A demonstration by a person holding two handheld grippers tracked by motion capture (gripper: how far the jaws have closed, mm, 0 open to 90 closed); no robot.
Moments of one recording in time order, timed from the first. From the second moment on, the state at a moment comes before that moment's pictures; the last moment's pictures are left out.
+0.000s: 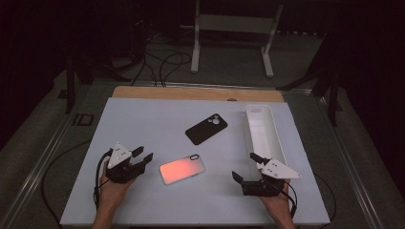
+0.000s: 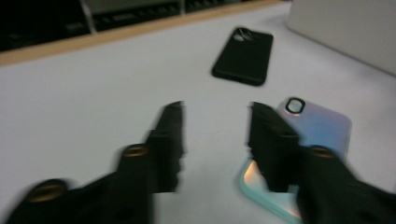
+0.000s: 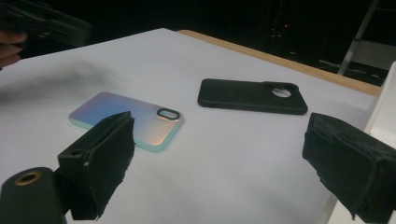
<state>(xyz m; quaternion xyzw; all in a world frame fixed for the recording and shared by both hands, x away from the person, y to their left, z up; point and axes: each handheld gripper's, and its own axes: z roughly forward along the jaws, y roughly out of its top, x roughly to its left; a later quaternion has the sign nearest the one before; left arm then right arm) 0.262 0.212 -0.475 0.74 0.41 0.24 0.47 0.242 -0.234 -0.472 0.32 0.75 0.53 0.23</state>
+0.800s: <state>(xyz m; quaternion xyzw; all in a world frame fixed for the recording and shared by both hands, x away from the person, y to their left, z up) 0.224 0.244 -0.469 0.70 0.43 0.28 0.50 0.245 -0.248 -0.468 0.32 0.74 0.53 0.24</state>
